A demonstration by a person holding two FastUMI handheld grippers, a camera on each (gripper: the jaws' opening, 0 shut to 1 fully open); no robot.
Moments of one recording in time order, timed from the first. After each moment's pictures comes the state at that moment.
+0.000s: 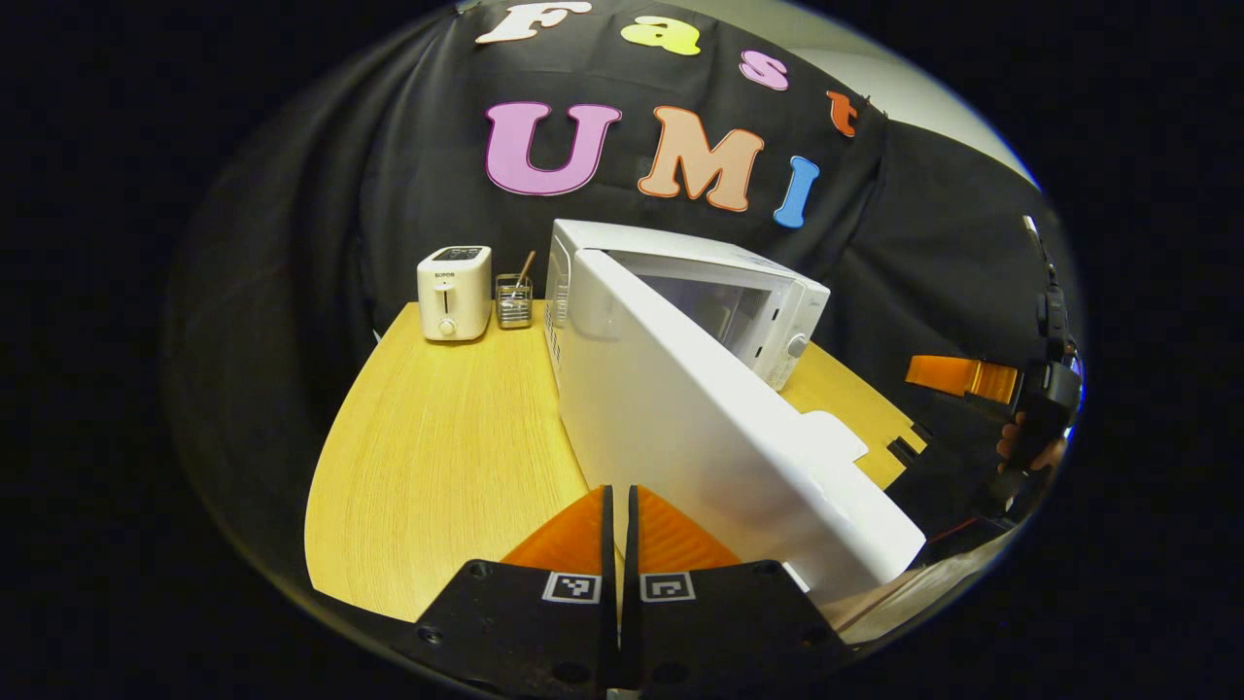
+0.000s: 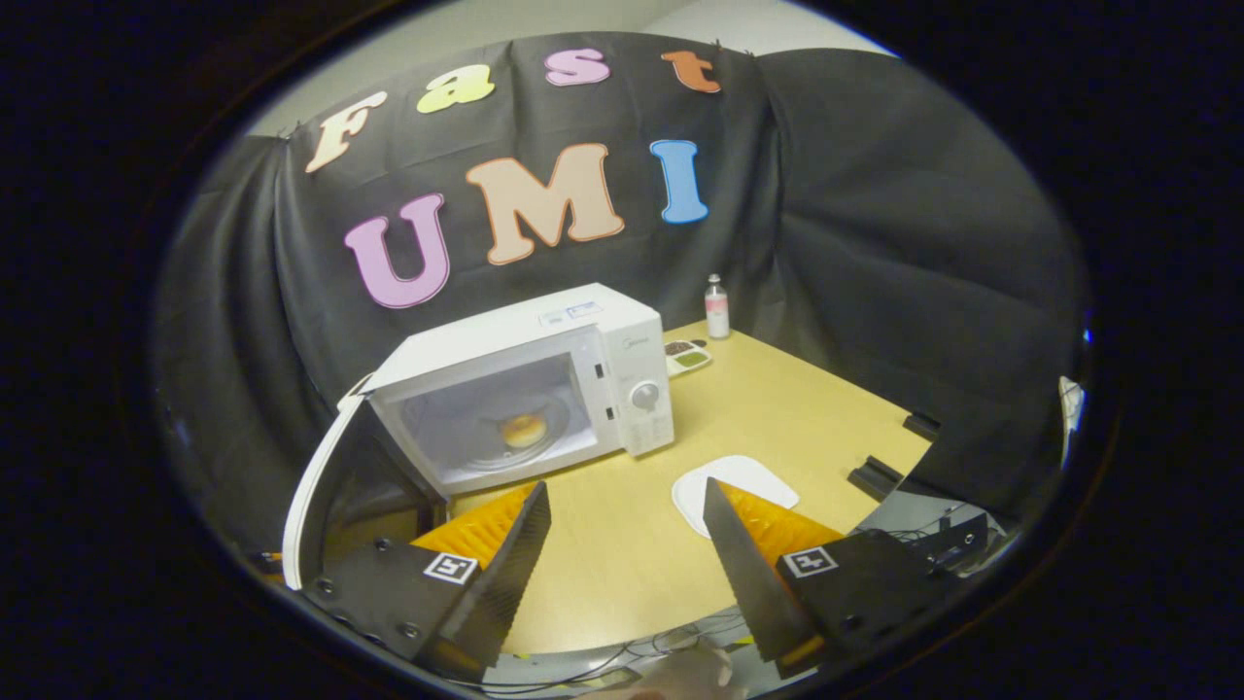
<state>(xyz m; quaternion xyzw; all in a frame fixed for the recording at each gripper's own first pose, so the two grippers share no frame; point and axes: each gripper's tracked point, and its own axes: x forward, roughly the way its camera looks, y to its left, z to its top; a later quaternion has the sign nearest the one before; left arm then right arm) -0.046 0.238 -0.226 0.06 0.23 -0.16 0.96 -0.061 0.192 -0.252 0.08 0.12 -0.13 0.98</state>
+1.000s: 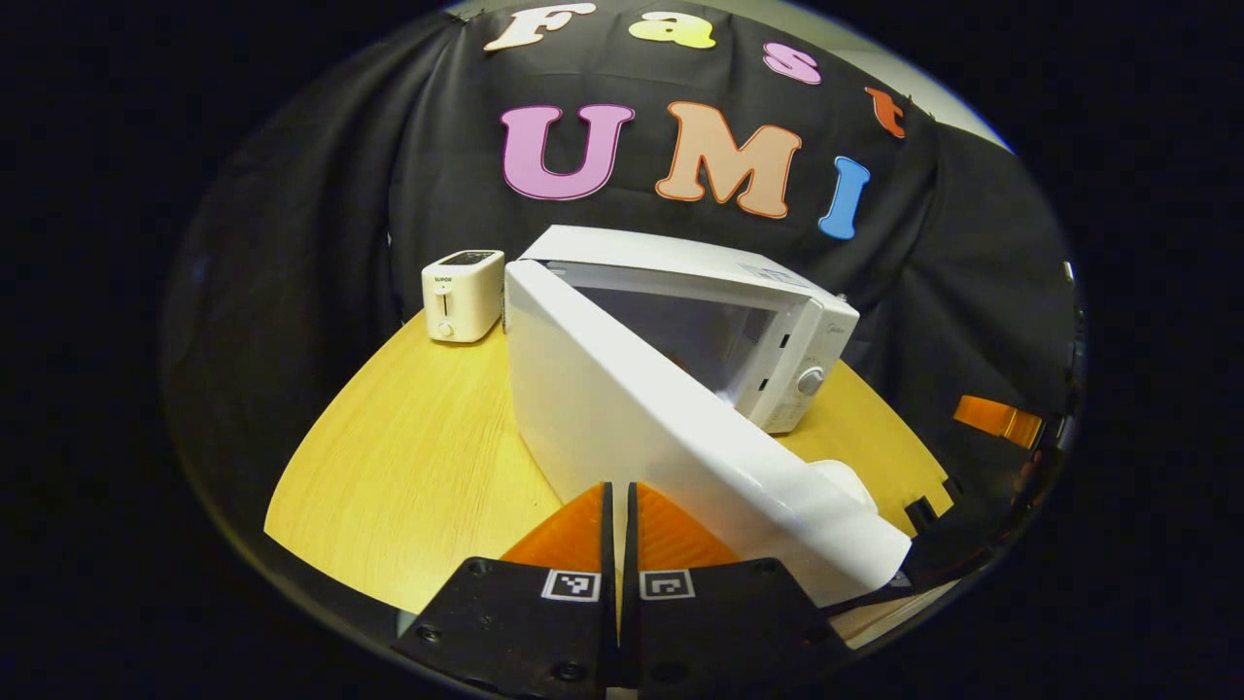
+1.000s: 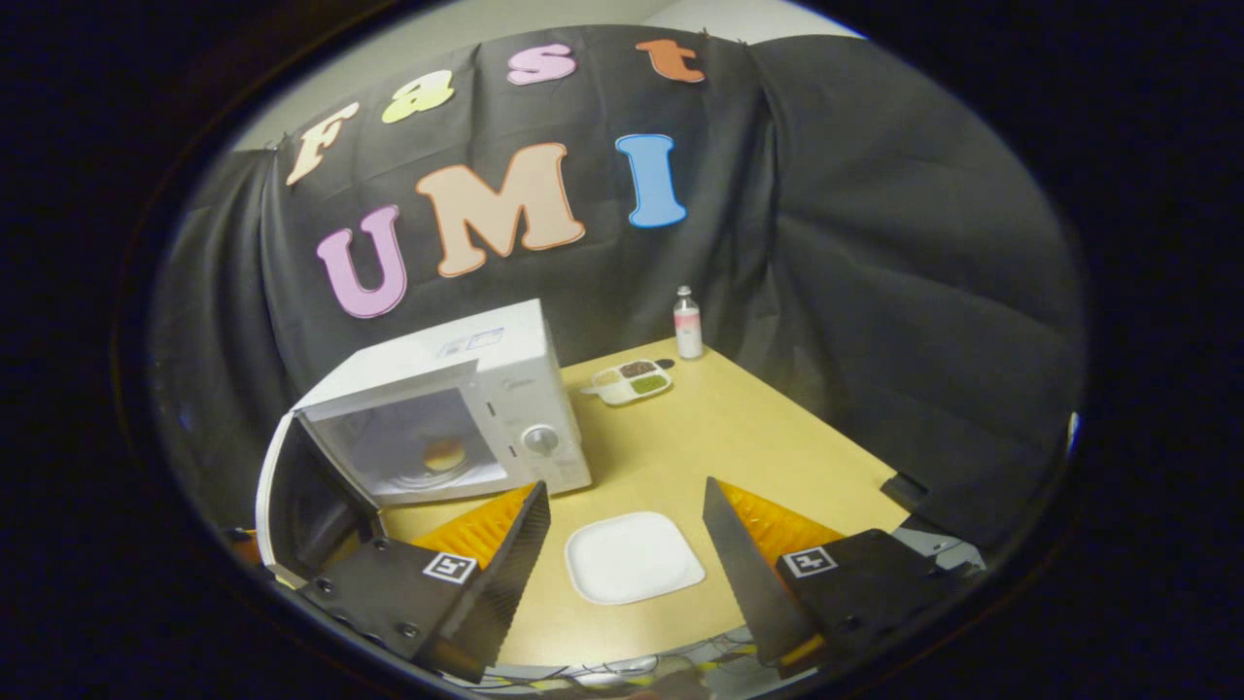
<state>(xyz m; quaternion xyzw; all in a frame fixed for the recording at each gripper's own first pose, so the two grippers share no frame) -0.011 0.121 -0.239 0.05 0.21 -0.05 0.97 -0.003 0.017 -0.233 0.07 0.12 -0.10 0.99</state>
